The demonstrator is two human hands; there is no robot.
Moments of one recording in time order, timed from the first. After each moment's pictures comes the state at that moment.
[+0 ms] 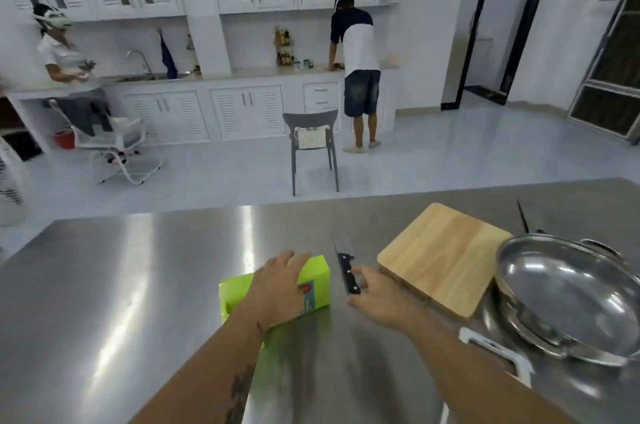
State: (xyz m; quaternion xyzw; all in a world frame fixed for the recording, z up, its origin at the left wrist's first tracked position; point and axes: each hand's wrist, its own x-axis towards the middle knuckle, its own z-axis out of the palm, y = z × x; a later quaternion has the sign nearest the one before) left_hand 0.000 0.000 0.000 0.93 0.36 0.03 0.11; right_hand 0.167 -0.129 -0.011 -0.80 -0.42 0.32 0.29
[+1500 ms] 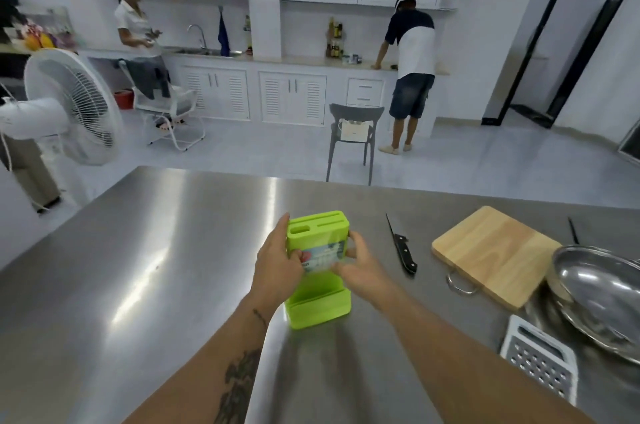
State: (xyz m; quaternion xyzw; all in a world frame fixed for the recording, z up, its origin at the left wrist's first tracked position) left_hand -0.155 -0.003 -0.008 0.71 0.47 0.37 0.37; right_hand -0.003 -0.079 -0.001 -0.72 -0.40 0.36 0.44
